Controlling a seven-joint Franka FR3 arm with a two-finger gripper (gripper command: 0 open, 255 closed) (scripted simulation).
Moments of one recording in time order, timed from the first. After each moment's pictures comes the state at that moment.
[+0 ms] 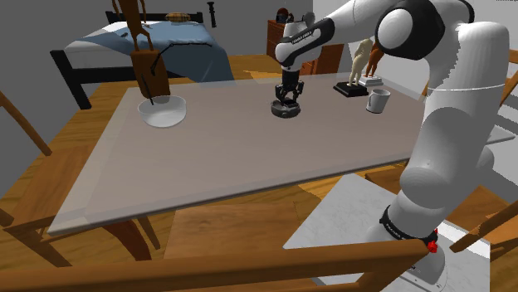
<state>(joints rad) -0.29 0.35 -0.06 -1.73 -0.05 2.10 0.07</state>
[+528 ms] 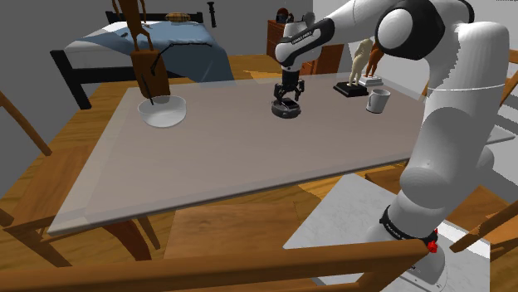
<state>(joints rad) -0.29 0.35 -0.06 -1.73 -0.05 2.10 0.07</state>
